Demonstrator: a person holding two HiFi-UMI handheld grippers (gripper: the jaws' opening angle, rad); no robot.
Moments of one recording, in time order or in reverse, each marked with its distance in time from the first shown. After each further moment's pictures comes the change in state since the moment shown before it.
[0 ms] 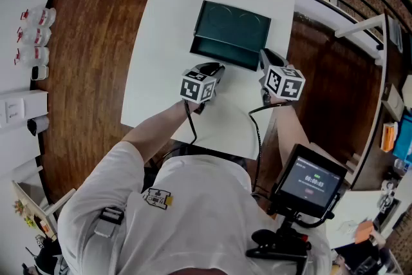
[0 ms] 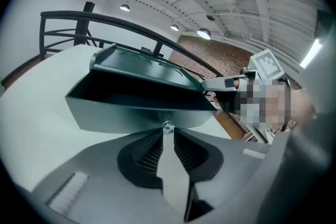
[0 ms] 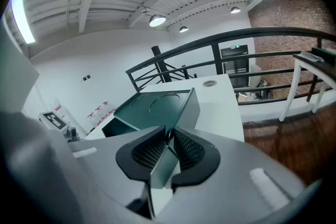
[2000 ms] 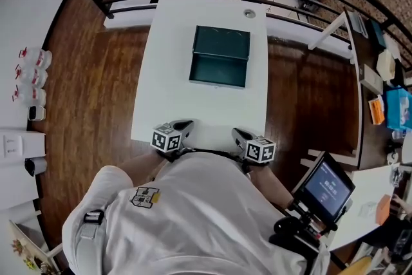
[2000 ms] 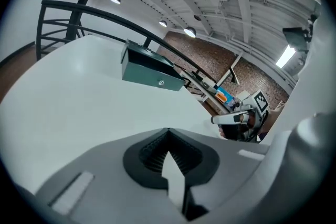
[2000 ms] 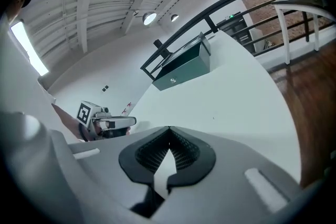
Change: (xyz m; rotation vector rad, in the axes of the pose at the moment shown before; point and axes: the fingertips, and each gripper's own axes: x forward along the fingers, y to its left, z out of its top) left arm -0.154 -0.004 -0.151 0.036 0.056 -0.186; right arm -0.135 0.135 -0.250 0.284 0.096 0.216
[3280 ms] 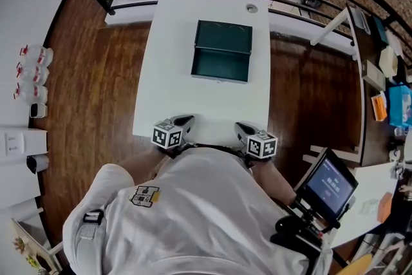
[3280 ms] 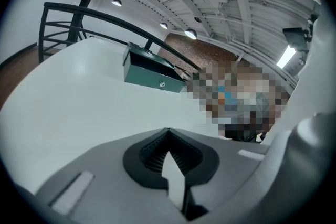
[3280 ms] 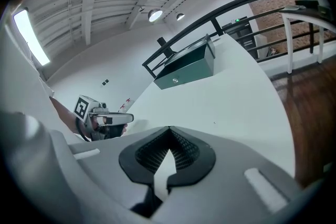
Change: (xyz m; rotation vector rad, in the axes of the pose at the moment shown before) left arm -0.002 -0.001 0.000 -0.002 -0.020 0.016; right arm -0.001 -0.003 0.002 -0.080 0.018 -0.026
